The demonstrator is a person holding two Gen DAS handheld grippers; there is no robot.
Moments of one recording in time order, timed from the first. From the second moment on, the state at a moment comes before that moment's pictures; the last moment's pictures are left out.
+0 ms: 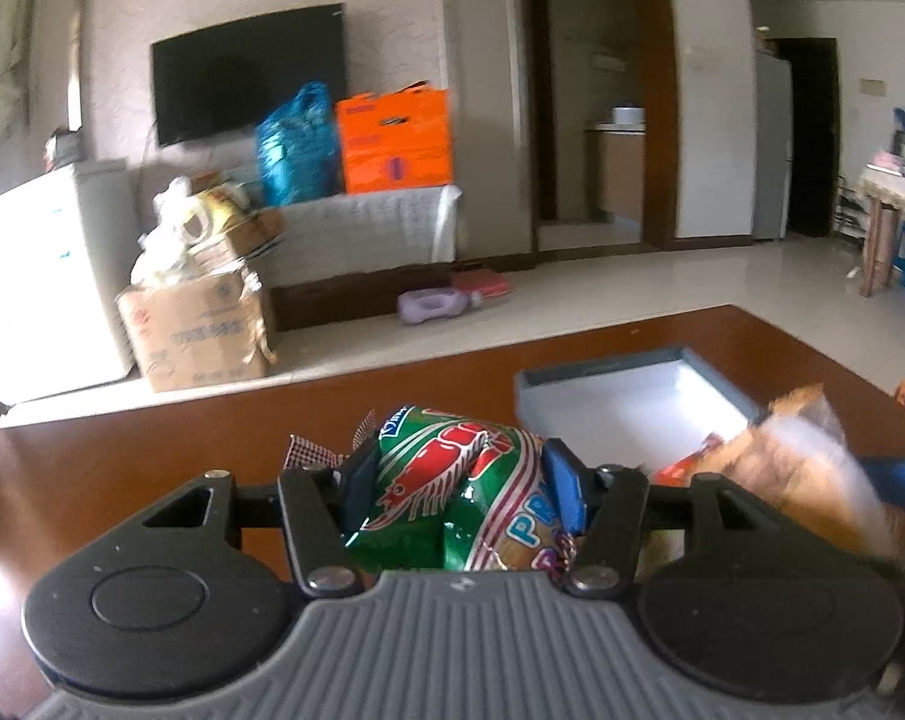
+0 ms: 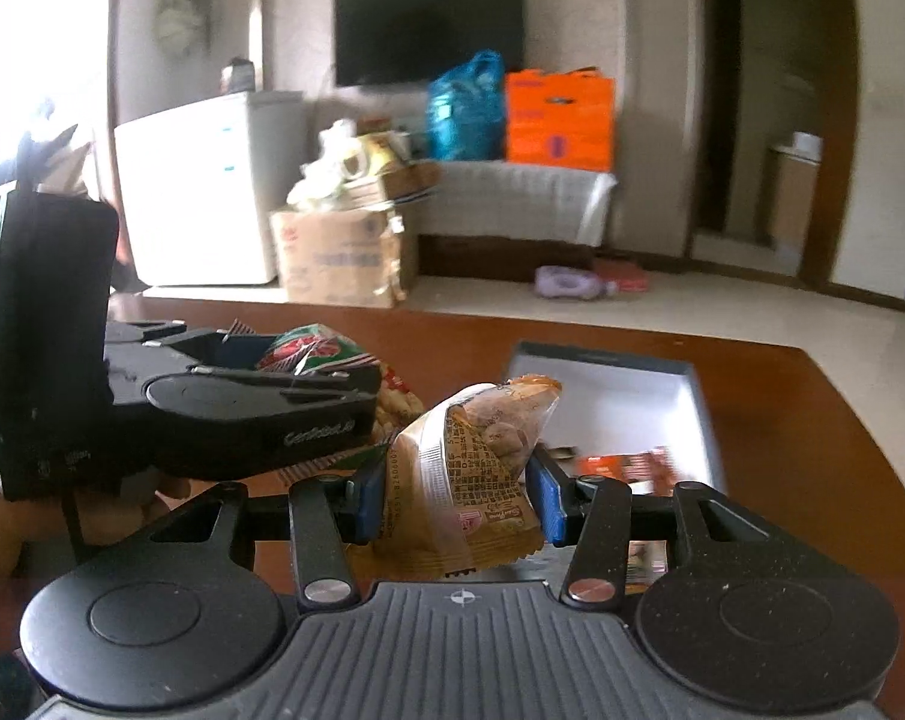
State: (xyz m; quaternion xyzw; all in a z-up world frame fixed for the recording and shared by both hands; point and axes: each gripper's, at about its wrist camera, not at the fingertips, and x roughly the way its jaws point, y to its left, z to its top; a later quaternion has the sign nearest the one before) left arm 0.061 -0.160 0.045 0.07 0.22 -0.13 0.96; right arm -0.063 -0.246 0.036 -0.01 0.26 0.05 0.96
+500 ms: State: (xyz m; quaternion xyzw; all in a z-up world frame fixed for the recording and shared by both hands) left arm 0.085 -0.242 0.065 0.07 0.20 -0.18 0.96; right arm -0.060 -0.298 0.031 0.04 0.26 0.01 0.96
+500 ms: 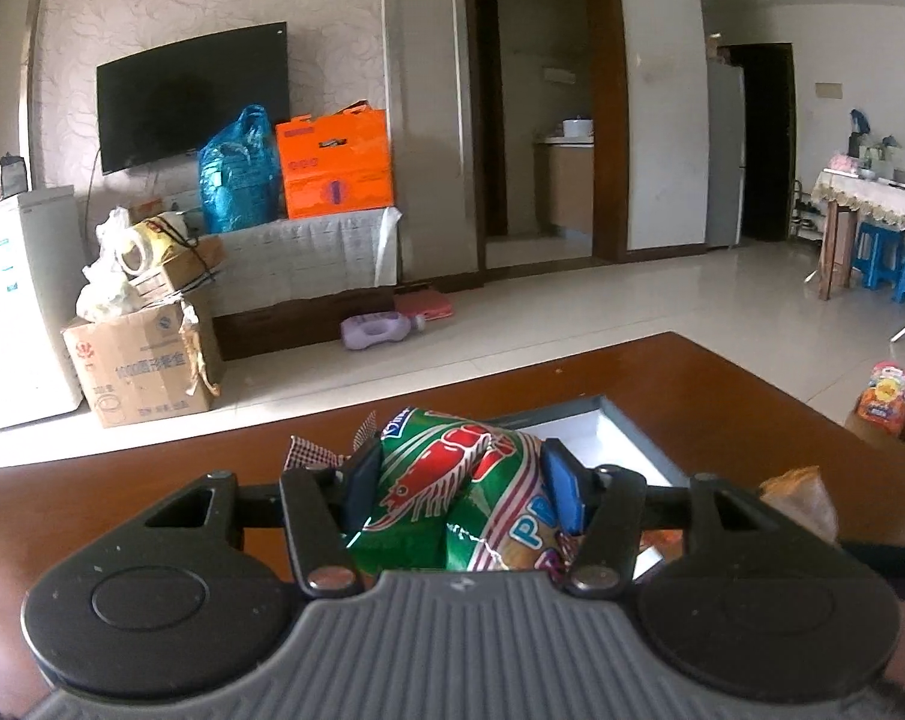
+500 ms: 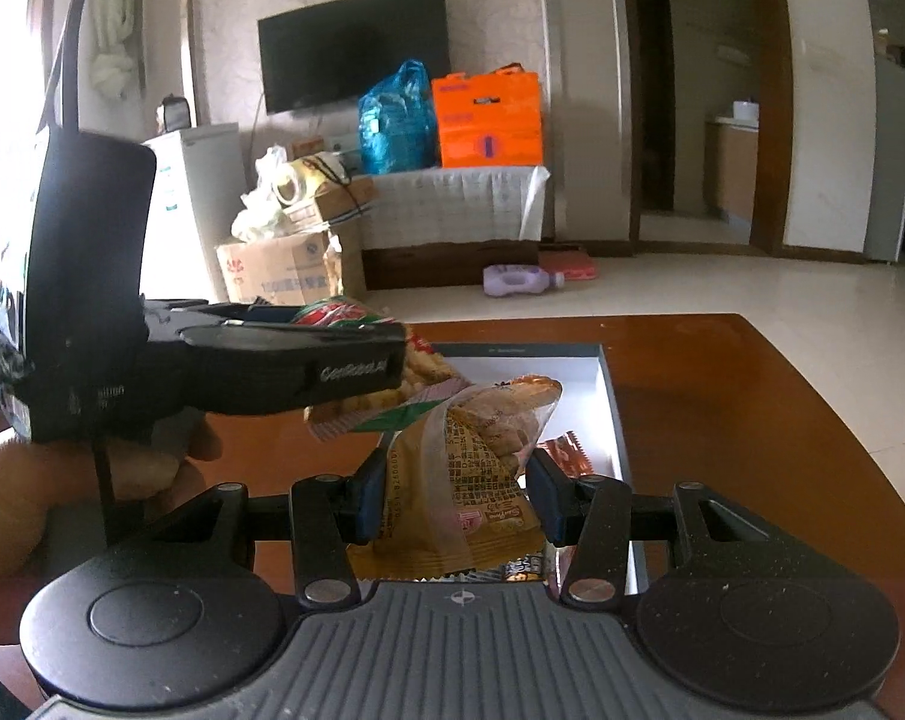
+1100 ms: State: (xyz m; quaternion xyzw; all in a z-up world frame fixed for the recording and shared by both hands) left arm 0.100 -0.261 0.048 0.07 0.21 -0.19 0.96; right arm -0.045 -0.298 0.015 0.04 0.29 0.01 0.96
